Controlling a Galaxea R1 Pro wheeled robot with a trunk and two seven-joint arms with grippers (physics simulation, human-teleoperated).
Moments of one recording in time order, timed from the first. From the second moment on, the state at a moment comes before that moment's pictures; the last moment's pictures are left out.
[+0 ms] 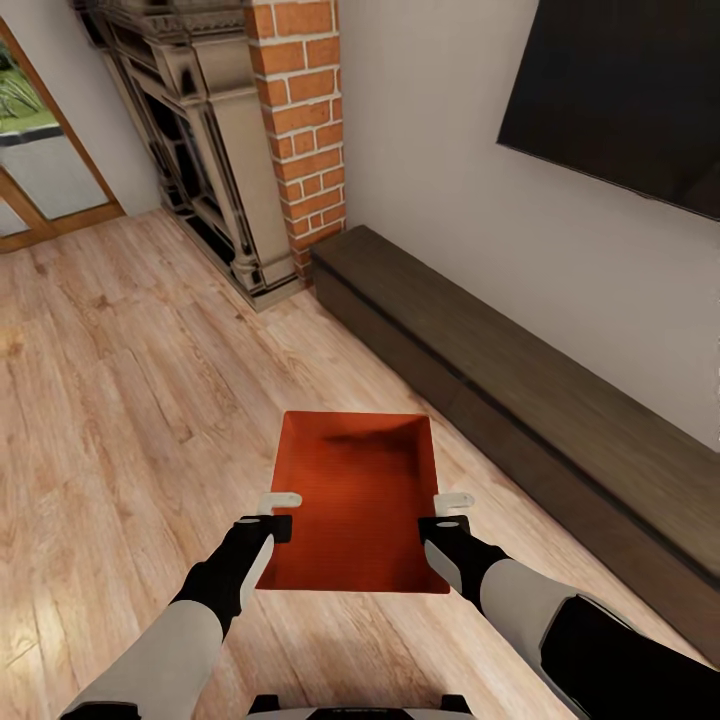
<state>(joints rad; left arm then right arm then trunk) -0.71 -0.12 0.02 -0.61 -0.05 0.42 0.16 -0.92 0.12 0.82 -0.14 -0.75 0.12 -0.39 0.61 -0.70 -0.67</state>
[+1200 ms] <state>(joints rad) -0.71 -0.12 0.02 -0.61 -0.05 0.42 0.16 -0.92 0.12 0.82 -0.14 -0.75 0.12 -0.39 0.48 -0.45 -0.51</state>
